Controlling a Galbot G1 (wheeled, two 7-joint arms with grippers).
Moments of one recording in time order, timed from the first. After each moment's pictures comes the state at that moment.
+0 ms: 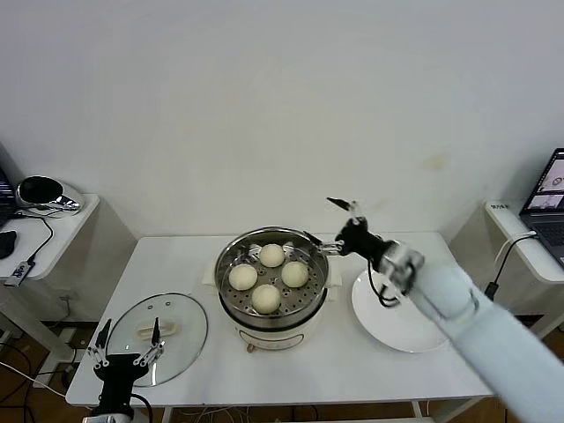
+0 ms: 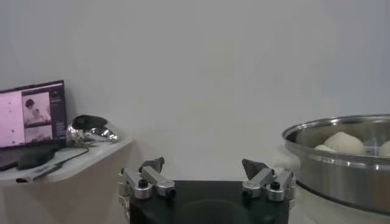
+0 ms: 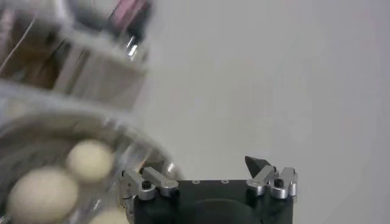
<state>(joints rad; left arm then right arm) 1.77 -1.29 -0.64 -2.12 -0.03 -0.08 -0.24 -0.79 0.83 0.11 1.87 0.31 -0.03 -0.23</state>
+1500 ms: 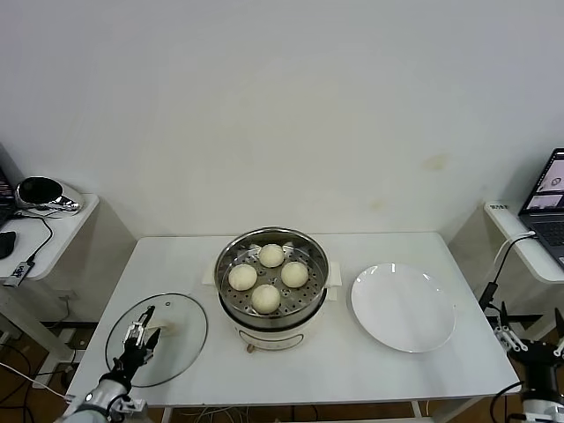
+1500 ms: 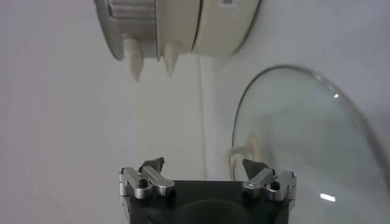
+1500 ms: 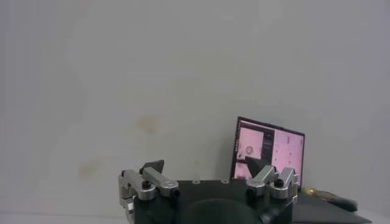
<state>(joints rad) 1.43 -1.08 -0.60 -1.58 1.18 -0.17 -0.17 -1.63 1.40 1.04 1.95 0.20 0.26 -0.02</state>
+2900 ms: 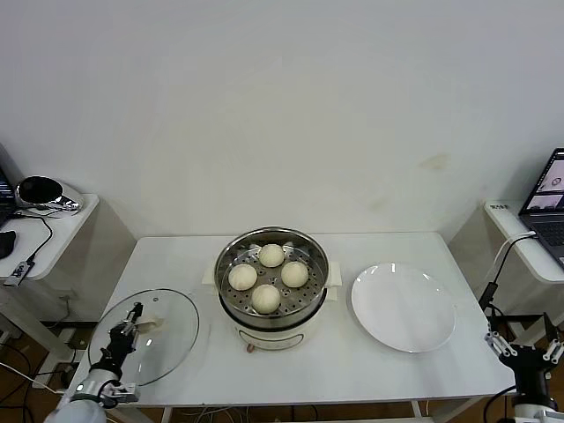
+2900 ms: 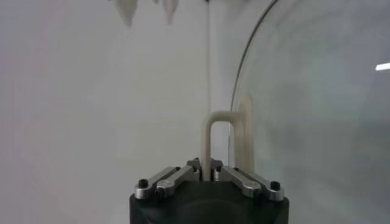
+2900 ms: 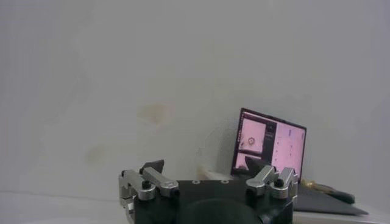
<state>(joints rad) 1.38 -1.05 -0.62 -1.54 1.07 -0.12 -0.22 -1.64 1.40 1.01 1.94 0.16 0.27 -0.02</state>
